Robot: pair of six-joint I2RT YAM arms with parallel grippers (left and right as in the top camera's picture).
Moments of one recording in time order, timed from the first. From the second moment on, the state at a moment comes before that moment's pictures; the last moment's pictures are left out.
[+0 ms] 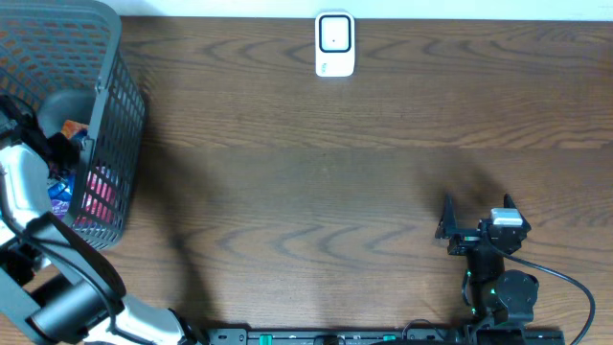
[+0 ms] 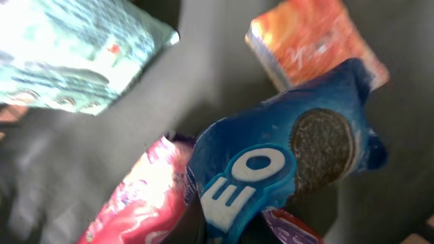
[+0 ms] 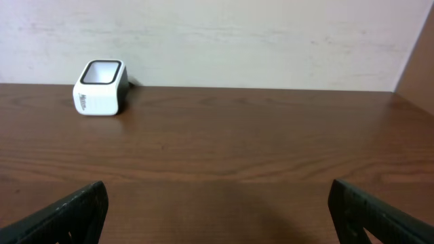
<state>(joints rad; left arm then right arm) 0.63 1.78 1.33 -0.69 -0.04 -0.09 0.01 0.02 0.01 -0.07 0.04 0.00</state>
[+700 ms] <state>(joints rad) 0.22 1.14 1.38 -0.29 0.44 -0.58 0.01 0.02 0.01 -0.07 0.04 0.00</state>
